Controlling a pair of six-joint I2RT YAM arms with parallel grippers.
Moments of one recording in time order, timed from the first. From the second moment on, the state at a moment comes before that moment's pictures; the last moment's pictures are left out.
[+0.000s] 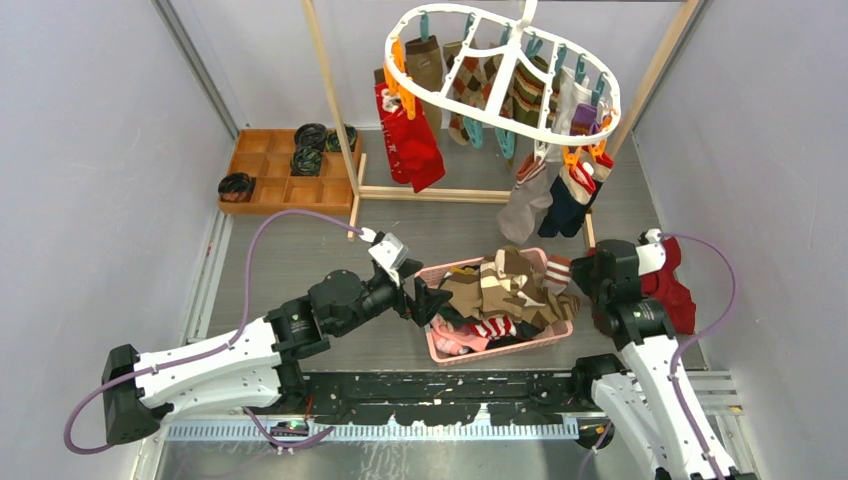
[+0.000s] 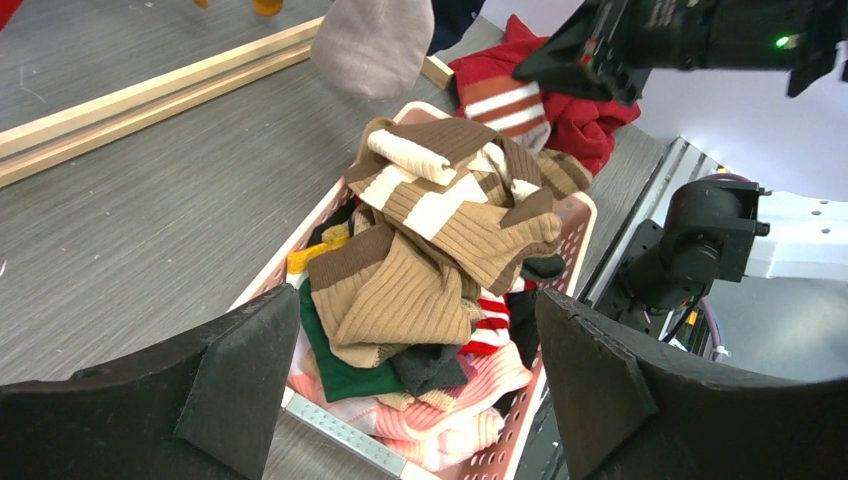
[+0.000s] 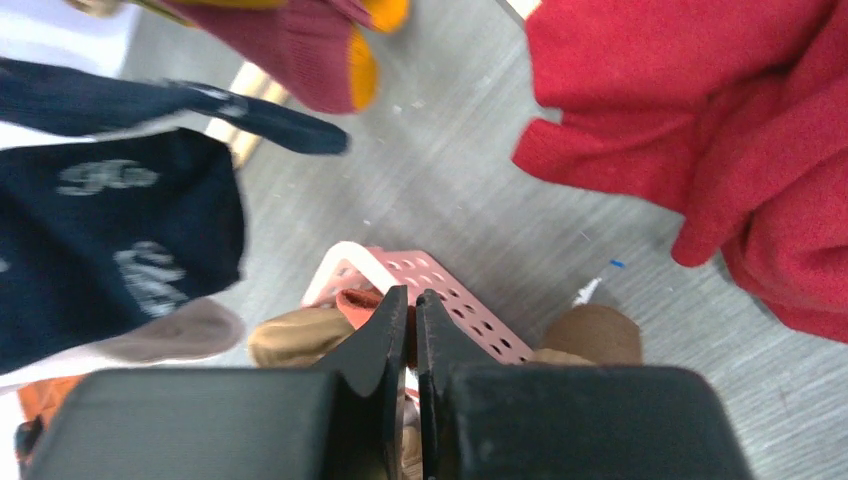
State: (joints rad) left arm -1.14 0.84 0.64 0.10 -0.19 -0.29; right arm 0.13 0.63 0.57 -0.62 0.30 1.01
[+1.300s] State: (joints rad) left arm -1.12 0.99 0.64 0.32 0.03 -0.38; right arm 0.13 0.45 0.96 -0.63 -0.13 0.76
